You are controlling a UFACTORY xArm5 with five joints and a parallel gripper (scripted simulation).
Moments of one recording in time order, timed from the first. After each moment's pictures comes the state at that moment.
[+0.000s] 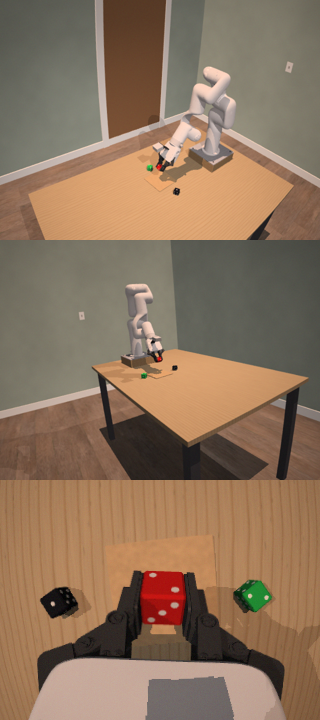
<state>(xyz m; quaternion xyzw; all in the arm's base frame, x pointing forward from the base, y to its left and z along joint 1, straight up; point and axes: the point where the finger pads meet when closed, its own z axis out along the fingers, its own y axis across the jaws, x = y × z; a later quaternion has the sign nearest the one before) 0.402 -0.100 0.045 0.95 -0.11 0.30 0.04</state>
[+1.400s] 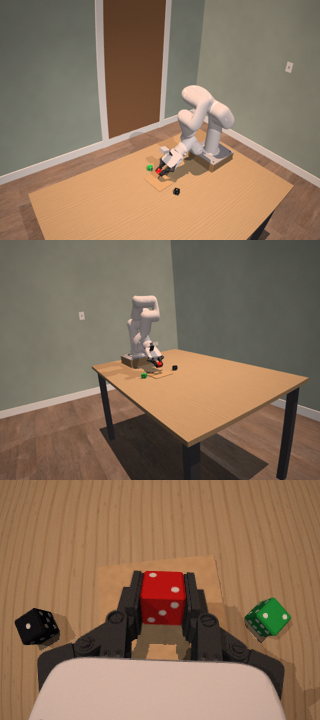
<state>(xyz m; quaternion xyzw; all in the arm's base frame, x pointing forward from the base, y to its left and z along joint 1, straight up) 0.403 -0.101 0.008 0.88 -0.11 0.46 0.06</state>
